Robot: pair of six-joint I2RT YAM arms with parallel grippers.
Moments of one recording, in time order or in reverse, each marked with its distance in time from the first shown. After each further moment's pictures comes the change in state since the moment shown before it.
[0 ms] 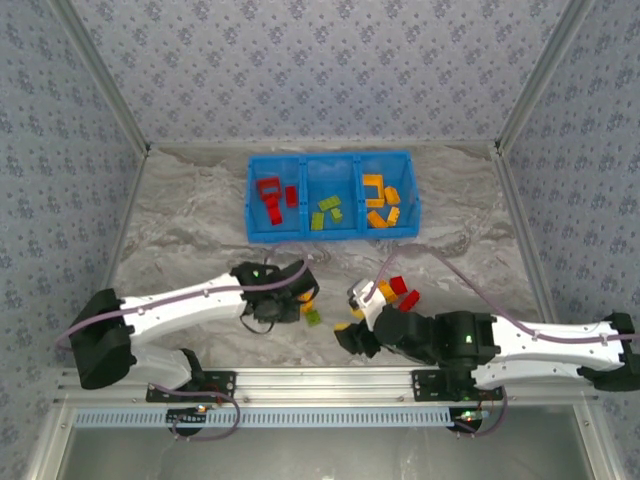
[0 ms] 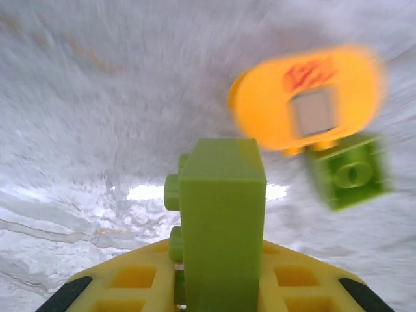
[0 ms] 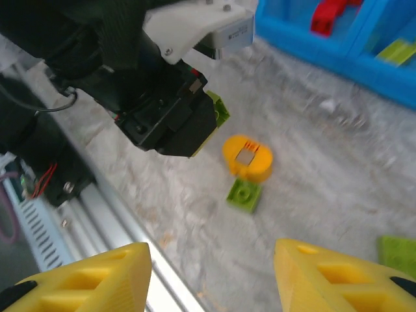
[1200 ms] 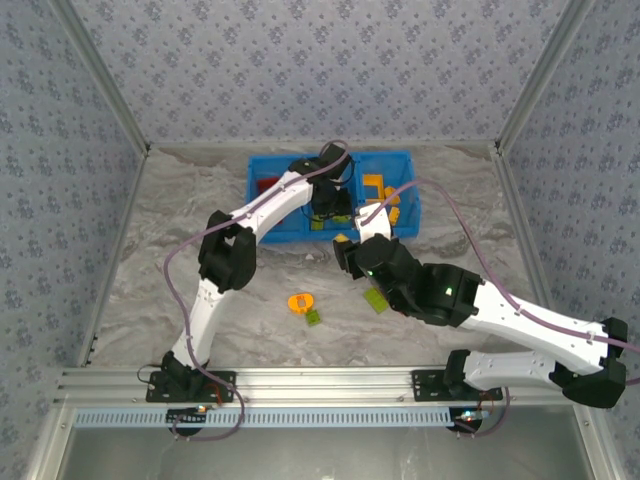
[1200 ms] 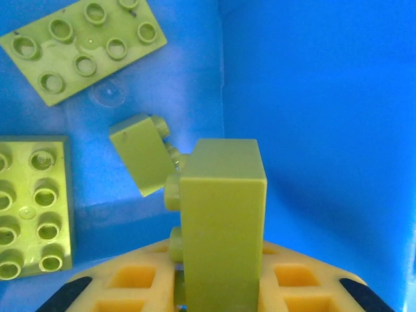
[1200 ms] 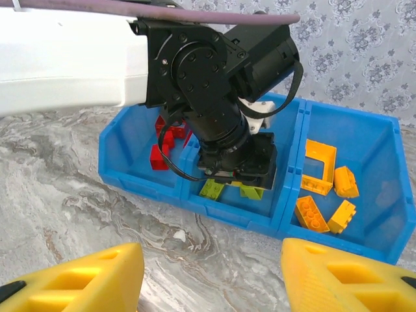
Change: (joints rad) left arm 0.374 0.990 1.142 0.026 0.330 0.299; right arm -0.280 0.252 0.348 -0.011 0.291 -0.127
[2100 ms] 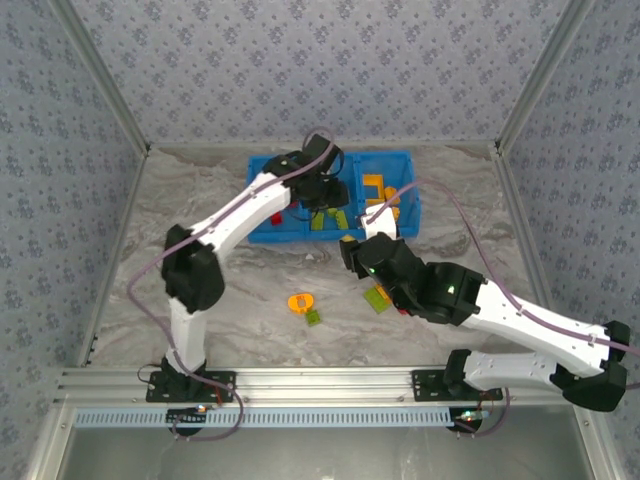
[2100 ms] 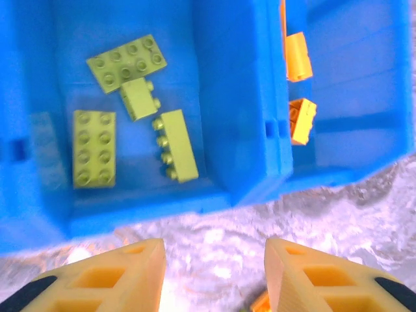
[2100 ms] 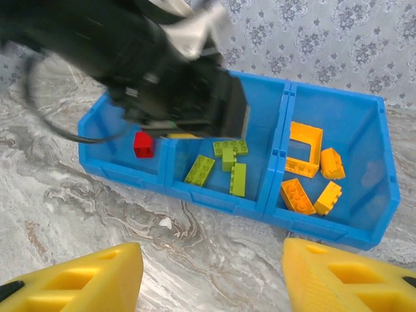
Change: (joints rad) left arm -0.039 -0.414 -0.298 0.069 -0.122 -0.030; right arm -0.037 -0.017 -0.011 -0.066 -0.018 0.040
